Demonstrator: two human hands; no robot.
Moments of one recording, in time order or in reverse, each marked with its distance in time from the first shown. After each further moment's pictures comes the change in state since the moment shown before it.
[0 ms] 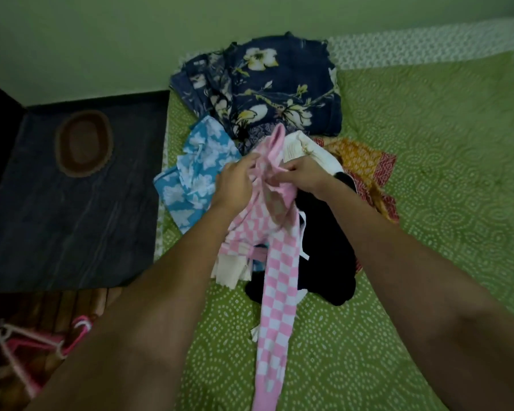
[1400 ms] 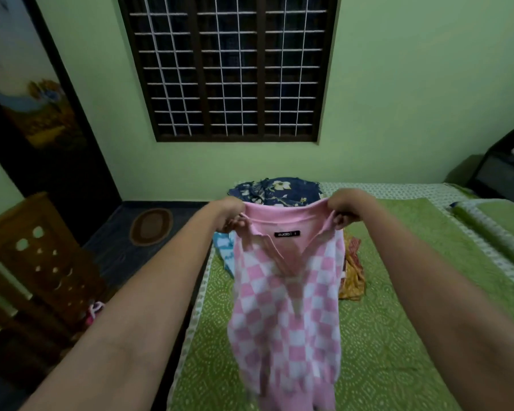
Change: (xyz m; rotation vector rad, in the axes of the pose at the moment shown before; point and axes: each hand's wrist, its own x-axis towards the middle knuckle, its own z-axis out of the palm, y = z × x) left_hand -0.424 0.155 -0.230 -0.365 -0.130 -0.407; right_hand -0.477 -0.141 0.005 -0.449 0.155 0.205
